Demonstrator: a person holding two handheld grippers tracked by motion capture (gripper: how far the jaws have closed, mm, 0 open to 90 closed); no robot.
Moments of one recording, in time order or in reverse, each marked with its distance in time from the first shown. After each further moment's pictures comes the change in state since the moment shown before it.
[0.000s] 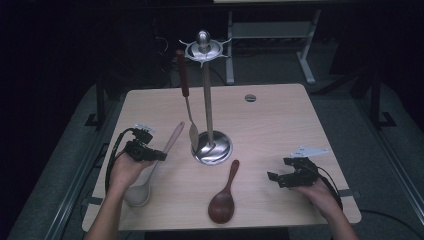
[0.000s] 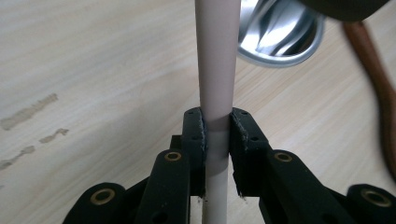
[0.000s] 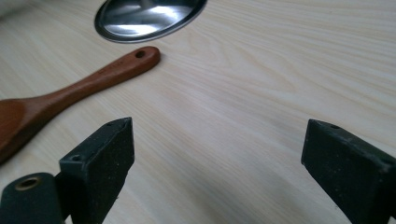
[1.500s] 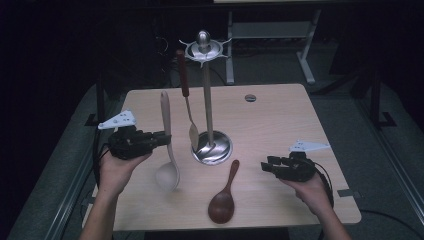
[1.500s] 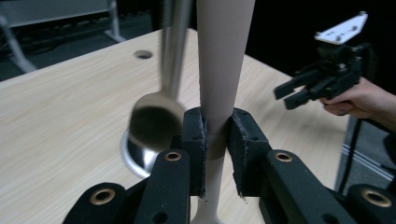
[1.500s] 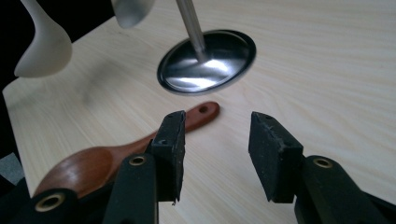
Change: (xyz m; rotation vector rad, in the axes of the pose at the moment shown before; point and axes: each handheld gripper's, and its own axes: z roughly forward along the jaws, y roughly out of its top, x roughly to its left) left arm -0.076 0.013 -0.084 -0.476 -0.167 0.240; right arm 0.025 0.029 -0.013 -0.105 0.139 0.031
